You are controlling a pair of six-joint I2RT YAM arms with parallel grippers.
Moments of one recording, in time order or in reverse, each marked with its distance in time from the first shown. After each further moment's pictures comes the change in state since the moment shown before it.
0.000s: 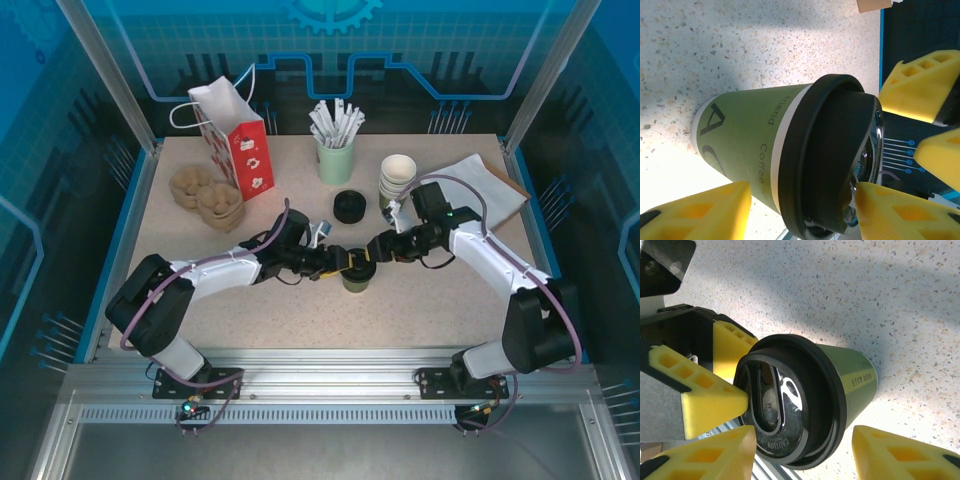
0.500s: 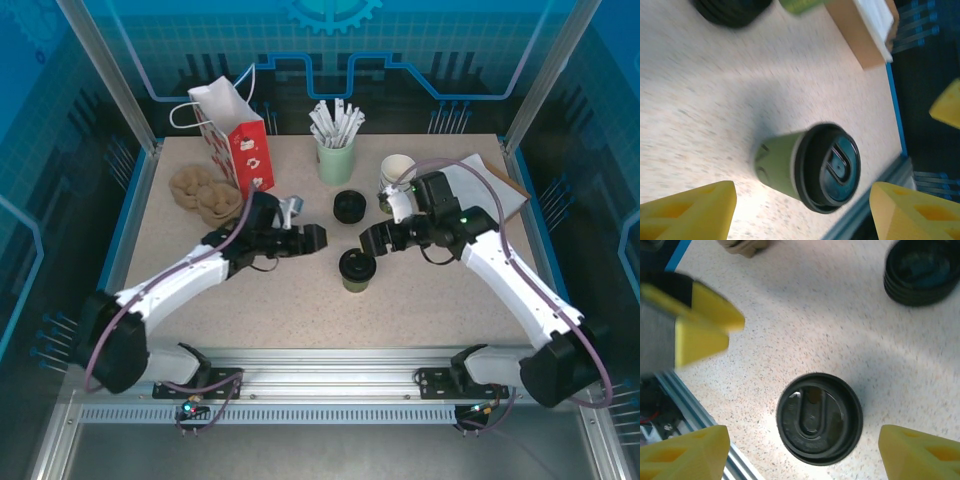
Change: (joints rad) left arm 0.132 -0.281 0.060 -0.284 -0.210 0.215; right arm 0.154 -0.182 0.135 -0.020 0.248 -0.077
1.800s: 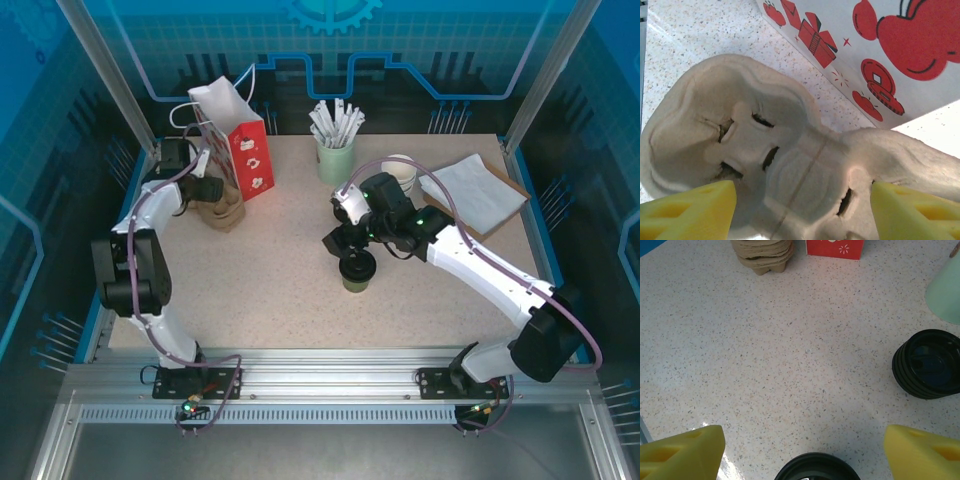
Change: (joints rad) left arm 0.645 0.484 0.471 -0.220 -0.363 0.915; right arm 0.227 0.160 0.072 0.197 0.243 -0.134
